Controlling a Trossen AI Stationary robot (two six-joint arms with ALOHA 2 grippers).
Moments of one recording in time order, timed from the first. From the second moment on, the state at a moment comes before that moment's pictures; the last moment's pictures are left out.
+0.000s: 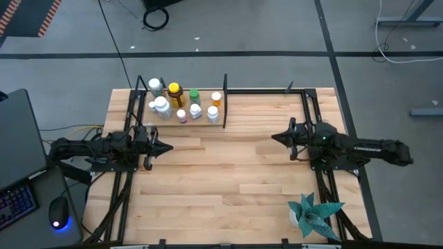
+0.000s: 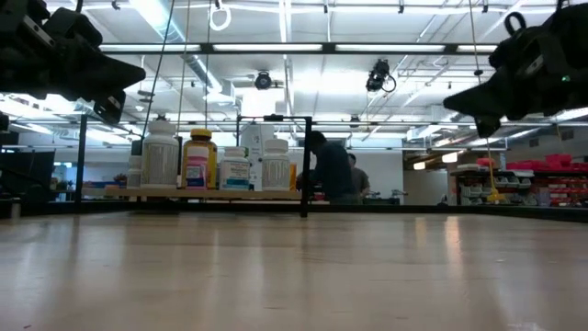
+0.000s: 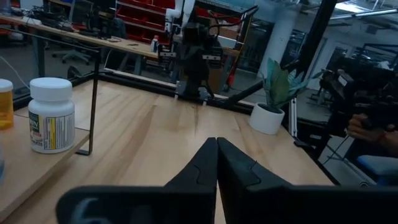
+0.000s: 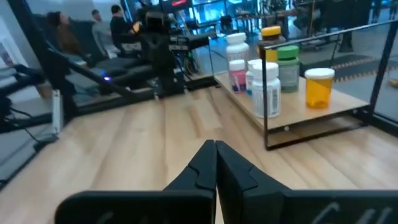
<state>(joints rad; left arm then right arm) -0.02 0.01 0.01 0.01 -0.05 -0.24 -0.22 0.20 0.01 0.14 -0.09 0.17</state>
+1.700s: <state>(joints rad) -0.02 0.01 0.01 0.01 -0.02 -0.20 0.04 0.04 0.01 0.01 0.00 0.13</state>
